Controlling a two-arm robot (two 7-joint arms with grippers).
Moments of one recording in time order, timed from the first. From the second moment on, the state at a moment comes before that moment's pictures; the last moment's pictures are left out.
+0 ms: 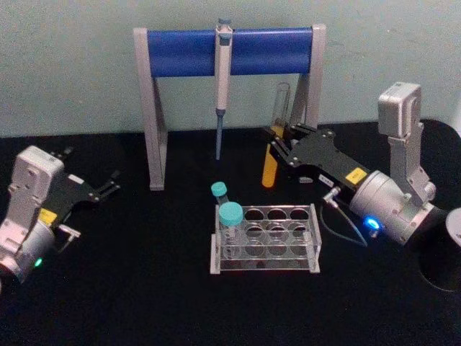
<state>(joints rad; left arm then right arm) -0.20 0.60 0.45 -1.41 -0.25 -0.12 0.03 0.24 0.37 -0.35 -1.56 0.42 -0.01 0.43</state>
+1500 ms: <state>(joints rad) -0.20 0.60 0.45 -1.41 -0.25 -0.12 0.03 0.19 0.37 -0.37 -1.60 0.42 0.01 0.39</state>
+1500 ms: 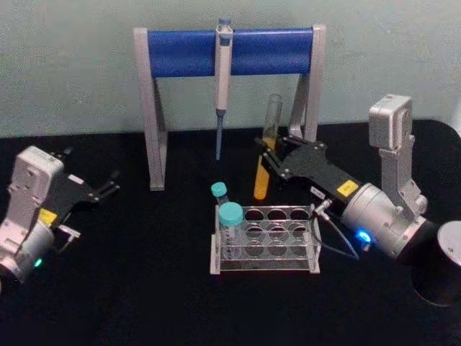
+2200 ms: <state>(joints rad) -0.20 0.60 0.45 -1.41 -0.25 -0.12 0.03 0.15 0.41 -0.30 -1.63 0.40 0.02 0.35</state>
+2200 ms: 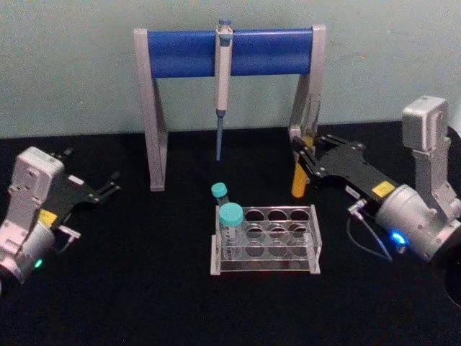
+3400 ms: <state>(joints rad) -0.20 0.60 0.45 -1.41 -0.25 -0.12 0.03 0.21 0.36 -0.38 -1.59 0.42 0.03 0.40</state>
